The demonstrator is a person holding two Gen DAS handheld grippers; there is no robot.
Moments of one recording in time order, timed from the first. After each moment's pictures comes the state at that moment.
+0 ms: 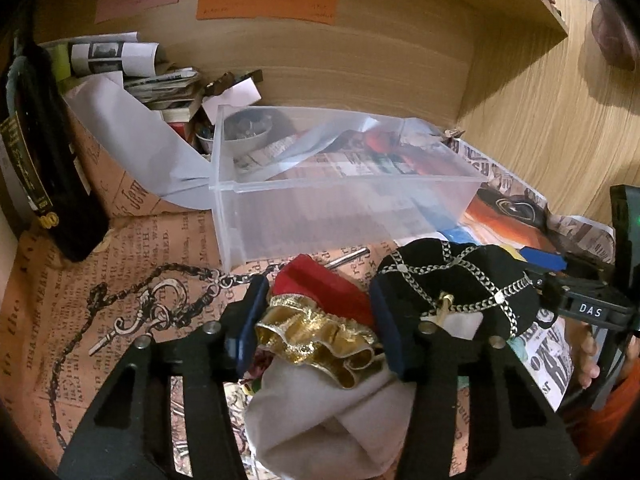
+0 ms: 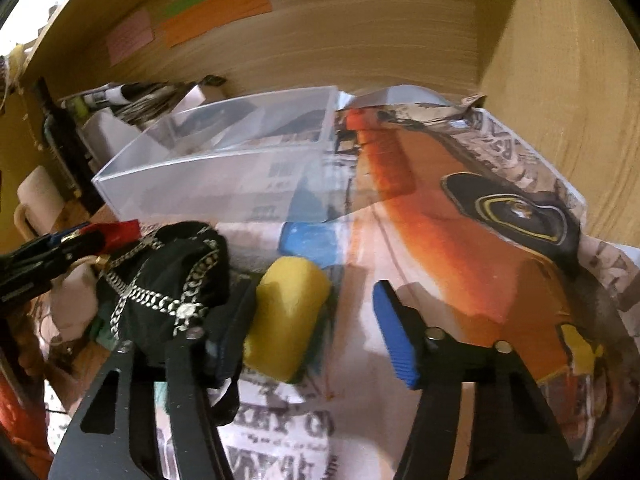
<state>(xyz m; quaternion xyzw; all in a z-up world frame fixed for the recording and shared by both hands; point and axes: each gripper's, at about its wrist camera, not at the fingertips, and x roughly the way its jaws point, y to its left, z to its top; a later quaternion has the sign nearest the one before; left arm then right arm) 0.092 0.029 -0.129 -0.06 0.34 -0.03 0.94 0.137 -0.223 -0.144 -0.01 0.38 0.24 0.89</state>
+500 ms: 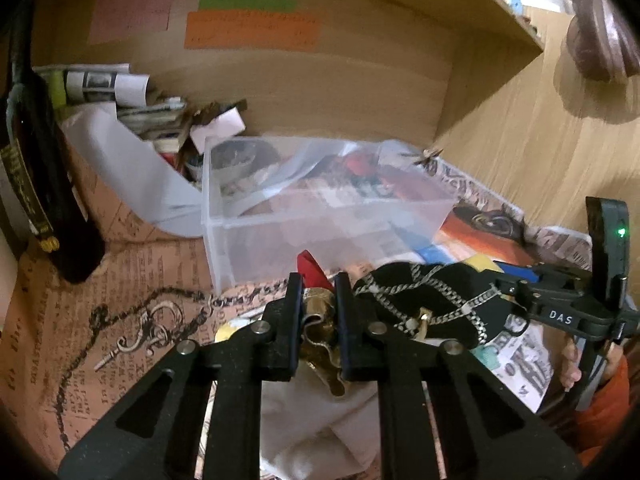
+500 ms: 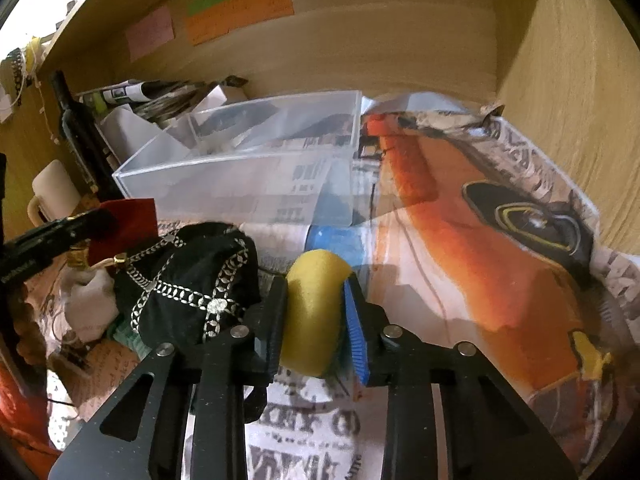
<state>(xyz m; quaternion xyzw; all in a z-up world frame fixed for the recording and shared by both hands) 0.079 0.025 -0.104 -0.06 0.30 -0.06 0.95 0.128 -0.218 -0.137 -0.01 0.36 0.26 0.90</state>
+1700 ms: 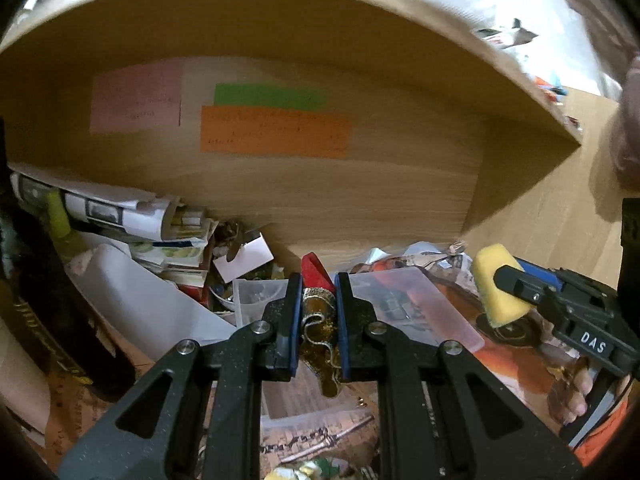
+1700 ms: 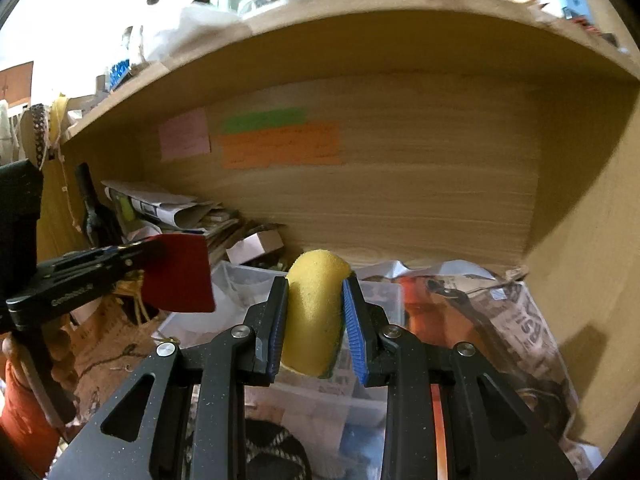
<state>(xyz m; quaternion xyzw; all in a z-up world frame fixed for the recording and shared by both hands) 0.162 0.066 -0.021 -0.07 0.23 -0.02 0.97 0.176 -0.165 -0.033 -0.02 0.22 0.30 0.93</state>
